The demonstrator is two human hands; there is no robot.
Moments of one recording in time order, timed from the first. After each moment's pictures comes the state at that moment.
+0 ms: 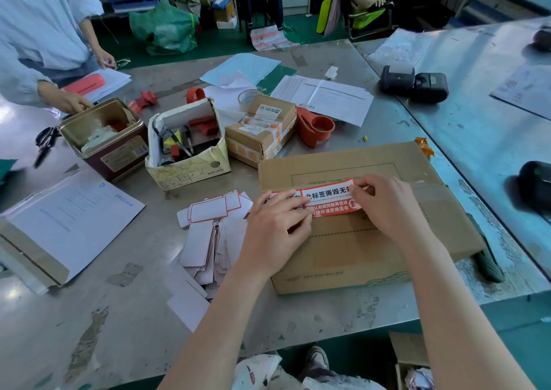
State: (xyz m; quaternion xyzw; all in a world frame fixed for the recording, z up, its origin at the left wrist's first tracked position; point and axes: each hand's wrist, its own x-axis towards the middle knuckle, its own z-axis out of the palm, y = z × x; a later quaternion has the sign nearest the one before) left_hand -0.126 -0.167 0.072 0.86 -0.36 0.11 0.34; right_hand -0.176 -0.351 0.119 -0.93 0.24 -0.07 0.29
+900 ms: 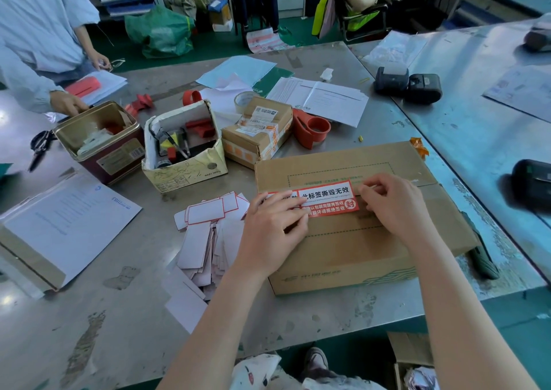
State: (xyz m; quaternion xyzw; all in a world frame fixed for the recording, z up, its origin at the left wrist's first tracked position) left_hand -0.126 -0.168 0.068 0.86 -0.35 0.11 0.36; right_hand -0.185 -0.362 0.114 -0.89 0.27 -0.10 0.36
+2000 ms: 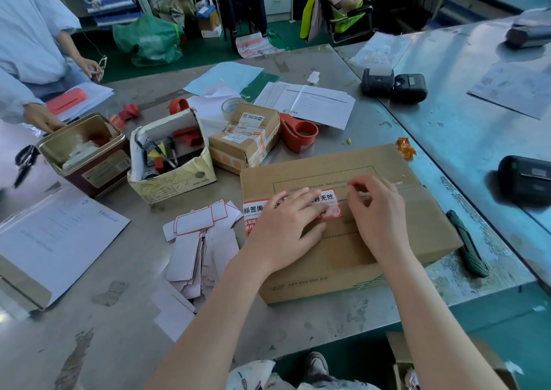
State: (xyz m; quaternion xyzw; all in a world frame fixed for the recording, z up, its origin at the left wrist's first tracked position) left_hand -0.120 -0.202 0.086 0.86 -0.47 -0.01 0.19; right_hand -0.189 -0.357 0.096 -0.88 0.25 -0.25 0.32
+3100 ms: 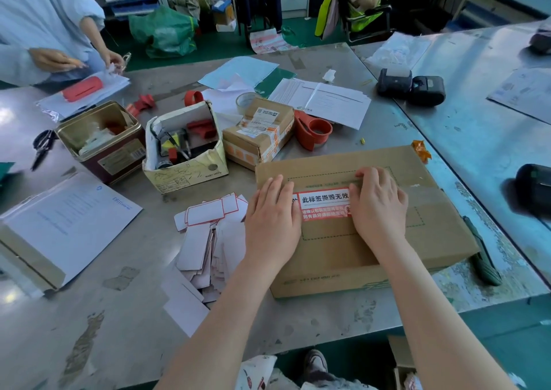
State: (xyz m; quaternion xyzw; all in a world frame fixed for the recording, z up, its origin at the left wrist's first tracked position) left_hand -0.120 -0.185 0.075 0.94 -0.24 0.05 0.22; right_hand -0.167 -0.345 0.087 -0.93 0.27 -0.16 0.19
